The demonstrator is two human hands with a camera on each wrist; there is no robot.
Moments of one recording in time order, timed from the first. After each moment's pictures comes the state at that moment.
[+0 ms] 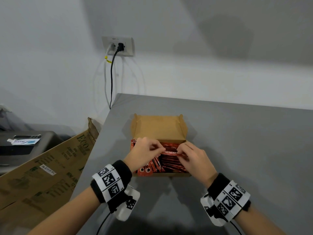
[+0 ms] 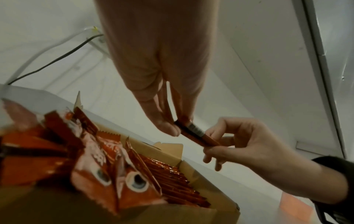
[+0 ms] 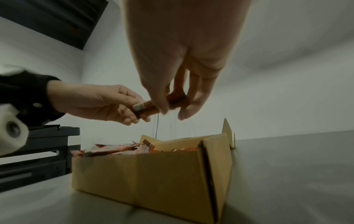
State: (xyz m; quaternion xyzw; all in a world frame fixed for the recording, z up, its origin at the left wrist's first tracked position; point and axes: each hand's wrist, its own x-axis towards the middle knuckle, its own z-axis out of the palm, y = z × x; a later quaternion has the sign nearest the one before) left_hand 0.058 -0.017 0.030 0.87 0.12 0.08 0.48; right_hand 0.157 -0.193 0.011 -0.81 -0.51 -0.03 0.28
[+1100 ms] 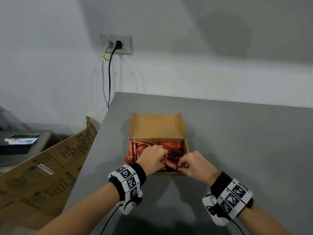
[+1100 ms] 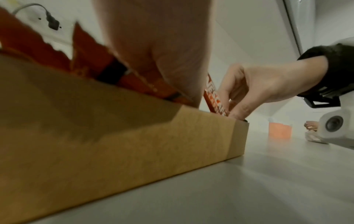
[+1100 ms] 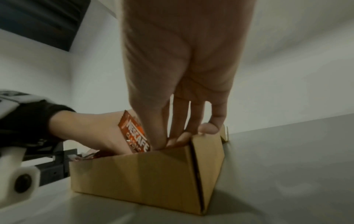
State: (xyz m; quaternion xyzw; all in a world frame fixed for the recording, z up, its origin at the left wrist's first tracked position) left_hand 0.079 -0.035 -0.008 0.98 0.03 -0.03 0.17; right_hand 0.163 -0.202 0.010 -0.84 -0.49 0.18 0.14
